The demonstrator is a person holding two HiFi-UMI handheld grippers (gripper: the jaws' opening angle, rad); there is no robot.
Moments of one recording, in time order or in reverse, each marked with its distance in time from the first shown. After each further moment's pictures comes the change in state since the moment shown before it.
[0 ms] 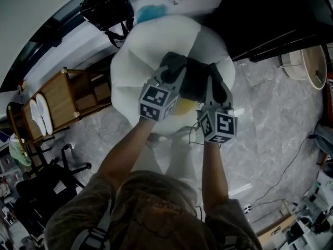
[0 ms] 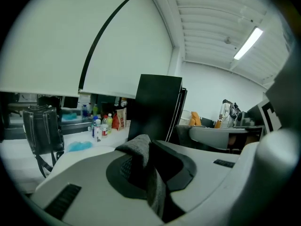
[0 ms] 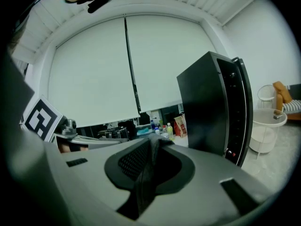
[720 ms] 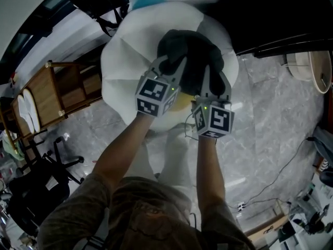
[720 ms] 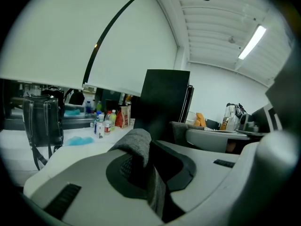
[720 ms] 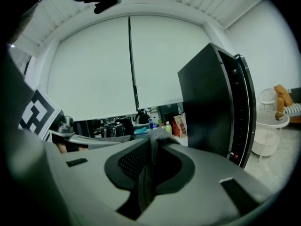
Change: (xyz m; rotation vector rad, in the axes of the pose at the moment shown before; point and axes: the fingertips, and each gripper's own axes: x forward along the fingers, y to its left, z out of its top) left arm 0.041 0.023 -0.035 -0.032 -0.023 0.045; right arm 0.045 -0.012 -0.040 -0.044 -0.021 -0.015
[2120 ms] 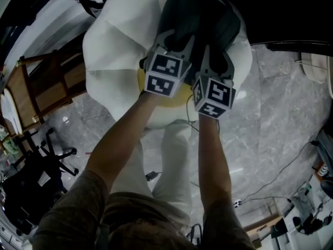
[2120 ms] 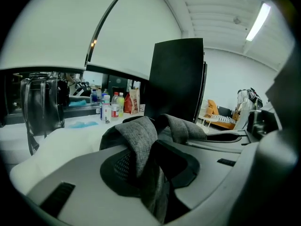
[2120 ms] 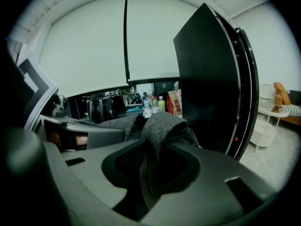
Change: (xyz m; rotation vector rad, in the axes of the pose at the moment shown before) left arm 0.111 0.051 -0.104 0.043 0.085 0.119; right arm 0.094 -0.053 -0.142 -0.026 0.163 -0.064
